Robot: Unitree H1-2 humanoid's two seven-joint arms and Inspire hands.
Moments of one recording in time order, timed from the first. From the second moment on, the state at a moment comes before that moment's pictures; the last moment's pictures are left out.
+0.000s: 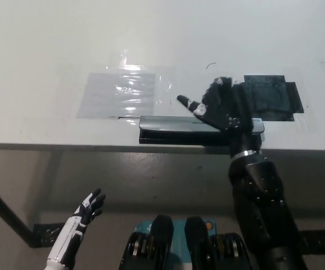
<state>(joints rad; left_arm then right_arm) 0.04 0.18 -0.05 0.12 0.02 -0.26 -0.13 -0.60 0.10 -0.04 0.43 0.18 -0.30 0.04</state>
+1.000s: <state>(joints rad) -0.06 0.18 -0.05 0.11 0.02 -0.26 -0.13 0.17 -0.08 0.02 -0.13 0.12 -0.15 0.06</state>
